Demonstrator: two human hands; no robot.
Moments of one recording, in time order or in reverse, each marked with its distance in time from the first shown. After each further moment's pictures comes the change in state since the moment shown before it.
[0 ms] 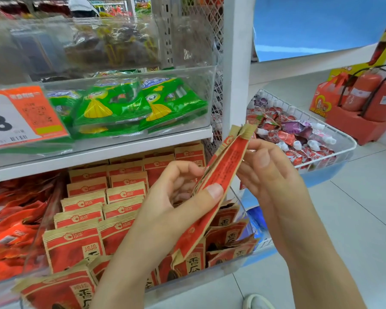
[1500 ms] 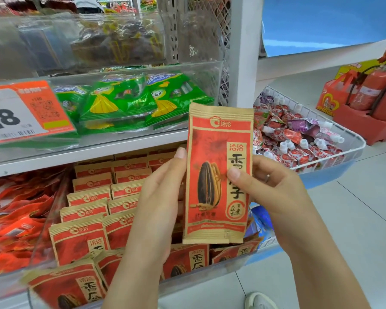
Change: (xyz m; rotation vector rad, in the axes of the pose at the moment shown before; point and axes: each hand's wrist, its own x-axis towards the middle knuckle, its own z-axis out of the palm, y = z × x) left_hand 0.011 0.007 0.015 -0.241 0.329 -0.058; right_hand 0.003 0.009 -0.011 -0.150 -0.009 0.140
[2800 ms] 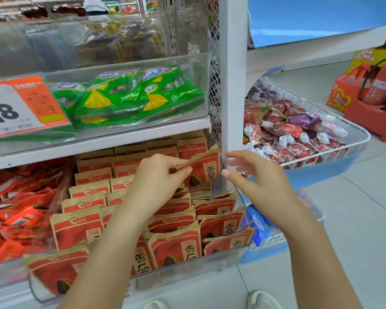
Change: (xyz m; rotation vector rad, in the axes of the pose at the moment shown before) left_hand 0.043 -0.019 -0.016 1.023 -0.103 0.090; right_hand 0.034 0.041 -0.035 -0.747 -0.036 -0.187
